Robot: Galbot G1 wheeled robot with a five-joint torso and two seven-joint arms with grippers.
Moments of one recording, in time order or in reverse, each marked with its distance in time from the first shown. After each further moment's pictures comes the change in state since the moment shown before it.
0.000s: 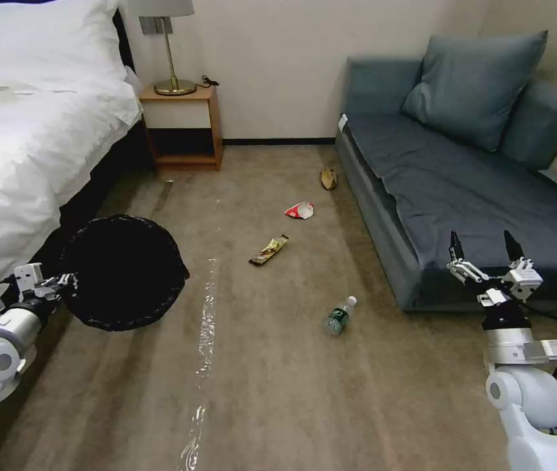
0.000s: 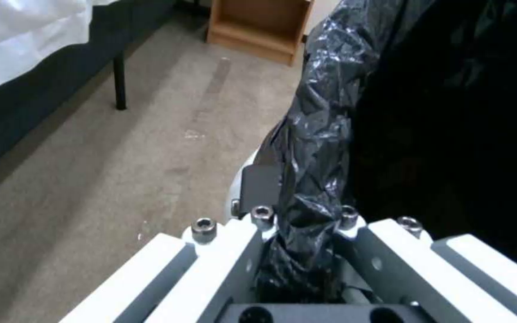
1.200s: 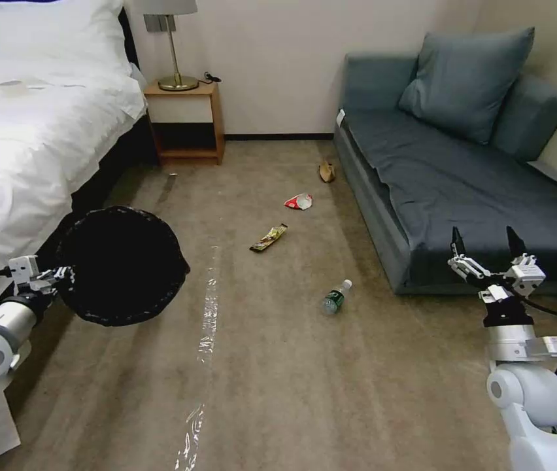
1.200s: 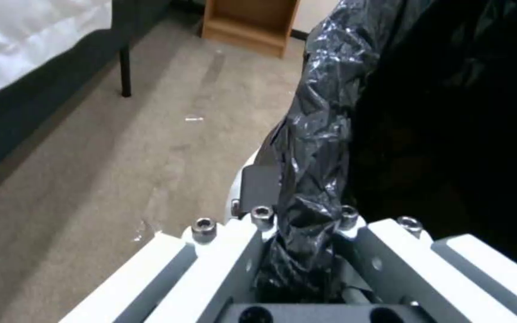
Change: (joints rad) left arm 0.025 0.012 -0.013 -0.041 -0.013 0.013 0.010; right arm -0.004 -0.008 -0.003 0.029 -0.004 -0.019 0.025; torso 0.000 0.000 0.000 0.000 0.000
